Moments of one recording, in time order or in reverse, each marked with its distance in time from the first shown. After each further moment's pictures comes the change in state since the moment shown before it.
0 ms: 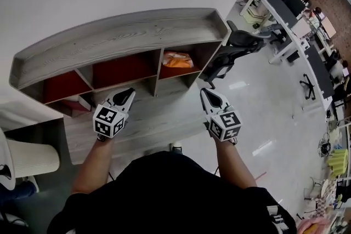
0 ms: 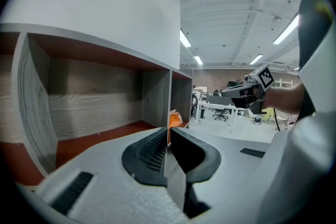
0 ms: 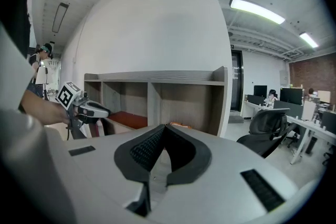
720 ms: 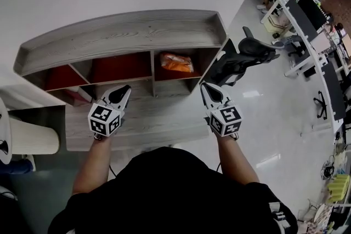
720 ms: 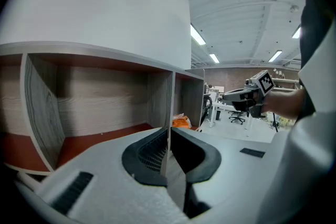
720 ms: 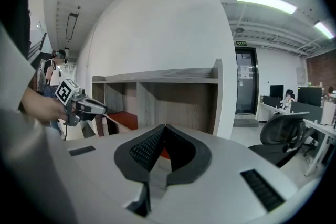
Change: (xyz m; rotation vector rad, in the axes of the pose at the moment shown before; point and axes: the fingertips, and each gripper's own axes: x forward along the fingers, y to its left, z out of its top) left arm 0.021 -0.013 0.019 -0.053 0.008 0.193; right arm 0.031 -0.066 0.005 -0.033 -0.018 0.164
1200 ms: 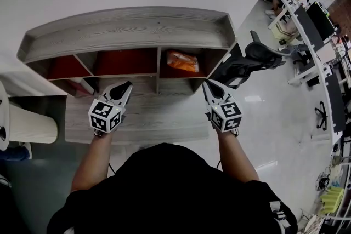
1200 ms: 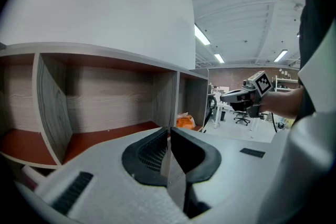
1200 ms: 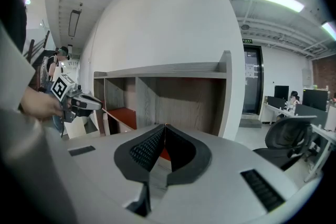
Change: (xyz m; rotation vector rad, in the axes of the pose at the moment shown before) left arm -0.008 0.006 -0.005 -0.025 -0.005 0.052; right arm 0.024 -0.004 -0.003 -0.029 0.036 0.036
